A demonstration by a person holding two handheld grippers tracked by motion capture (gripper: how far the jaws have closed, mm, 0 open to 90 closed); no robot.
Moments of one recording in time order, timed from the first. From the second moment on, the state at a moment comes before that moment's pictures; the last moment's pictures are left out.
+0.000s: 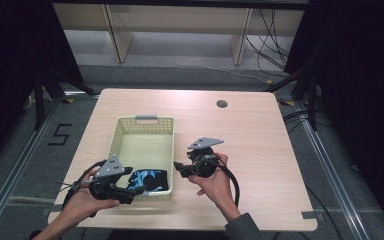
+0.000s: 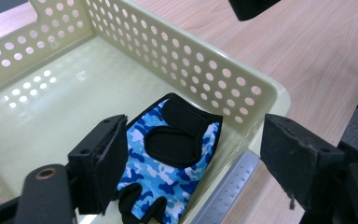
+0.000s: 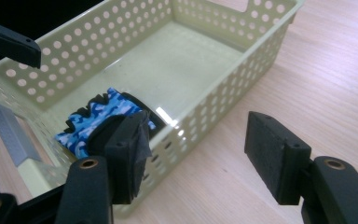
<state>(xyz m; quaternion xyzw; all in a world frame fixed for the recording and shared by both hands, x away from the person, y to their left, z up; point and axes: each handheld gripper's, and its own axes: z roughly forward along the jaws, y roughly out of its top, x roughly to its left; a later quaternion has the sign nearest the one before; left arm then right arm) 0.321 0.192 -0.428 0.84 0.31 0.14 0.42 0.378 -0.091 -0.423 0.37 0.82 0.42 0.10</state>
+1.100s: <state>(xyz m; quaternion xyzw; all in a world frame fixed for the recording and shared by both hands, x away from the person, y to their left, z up) 0.300 0.159 -0.438 0.83 0.29 0.12 0.47 0.336 -0.172 -0.438 0.39 0.79 0.46 0.11</state>
